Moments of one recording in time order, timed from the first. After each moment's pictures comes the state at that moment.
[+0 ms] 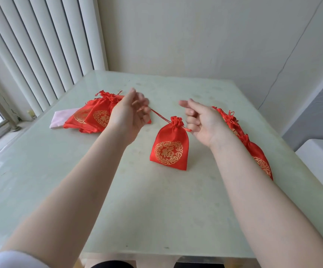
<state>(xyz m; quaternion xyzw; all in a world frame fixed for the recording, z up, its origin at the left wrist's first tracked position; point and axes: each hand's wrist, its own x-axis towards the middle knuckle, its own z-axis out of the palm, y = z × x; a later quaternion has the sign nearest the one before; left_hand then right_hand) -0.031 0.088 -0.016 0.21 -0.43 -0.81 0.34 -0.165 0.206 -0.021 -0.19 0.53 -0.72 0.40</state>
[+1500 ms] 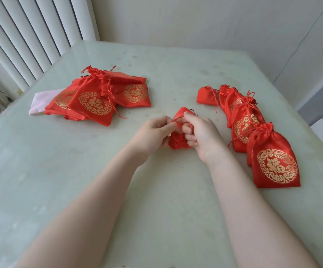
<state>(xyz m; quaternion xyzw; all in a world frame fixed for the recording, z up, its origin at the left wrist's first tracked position) -0.056 0.112 -0.092 0.23 -0.73 -0.63 0.16 -0.157 0.191 -0.088 -0.17 0.64 -0.65 0.38</state>
